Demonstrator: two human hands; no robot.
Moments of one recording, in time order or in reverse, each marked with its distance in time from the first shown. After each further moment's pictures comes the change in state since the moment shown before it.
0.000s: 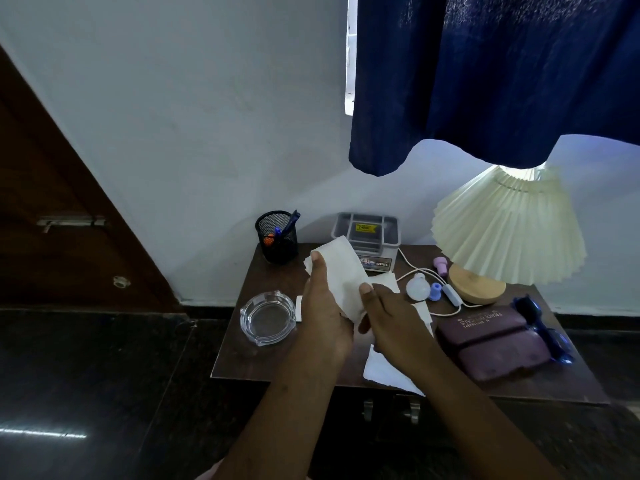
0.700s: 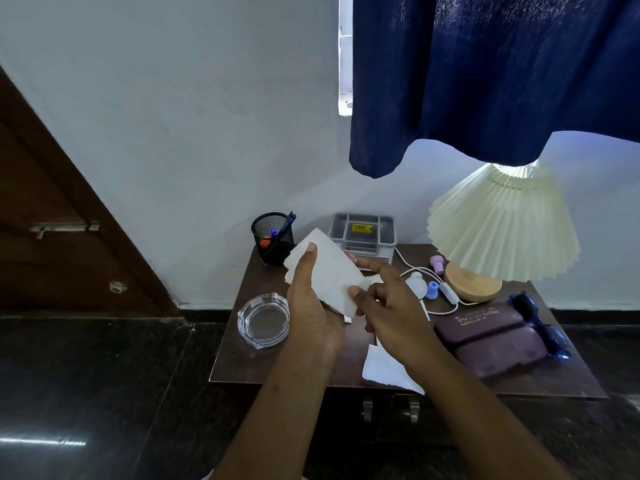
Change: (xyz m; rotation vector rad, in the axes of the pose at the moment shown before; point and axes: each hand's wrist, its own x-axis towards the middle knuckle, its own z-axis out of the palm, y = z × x) left_hand 0.002 0.007 -0.008 -0.101 -0.109 0.132; right_hand 0.003 -0.007 -0.005 0.384 0.058 -0.085
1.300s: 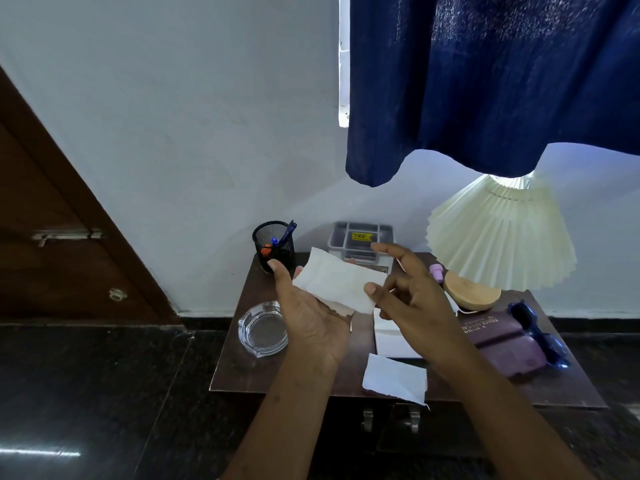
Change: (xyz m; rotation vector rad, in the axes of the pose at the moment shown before) left_hand -0.004 0.004 0.003 -0.196 -0.114 -0.010; right_hand 0.004 -0.009 -0.028 -0.026 -0.013 -0.226
